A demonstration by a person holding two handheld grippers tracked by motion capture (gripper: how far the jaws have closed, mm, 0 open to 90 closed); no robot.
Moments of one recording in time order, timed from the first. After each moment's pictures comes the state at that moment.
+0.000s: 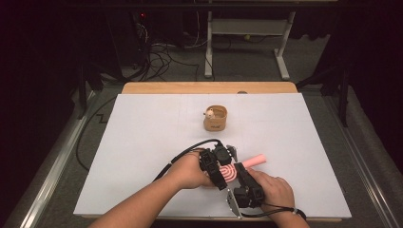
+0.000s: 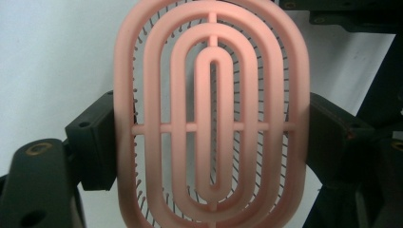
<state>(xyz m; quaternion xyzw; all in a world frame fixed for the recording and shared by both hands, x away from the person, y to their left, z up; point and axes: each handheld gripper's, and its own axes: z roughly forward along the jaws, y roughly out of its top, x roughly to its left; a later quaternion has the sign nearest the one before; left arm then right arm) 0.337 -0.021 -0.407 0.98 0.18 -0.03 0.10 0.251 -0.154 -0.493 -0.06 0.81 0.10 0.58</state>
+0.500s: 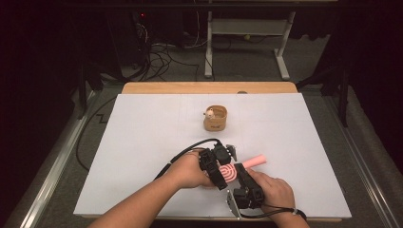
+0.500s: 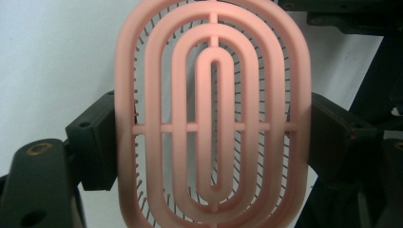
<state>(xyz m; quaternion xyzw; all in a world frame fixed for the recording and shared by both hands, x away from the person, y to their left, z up) 0.338 -0.019 -0.405 0.98 0.18 -0.04 0.10 0.249 -0.153 -0.492 -0.07 0.80 0.10 0.59</state>
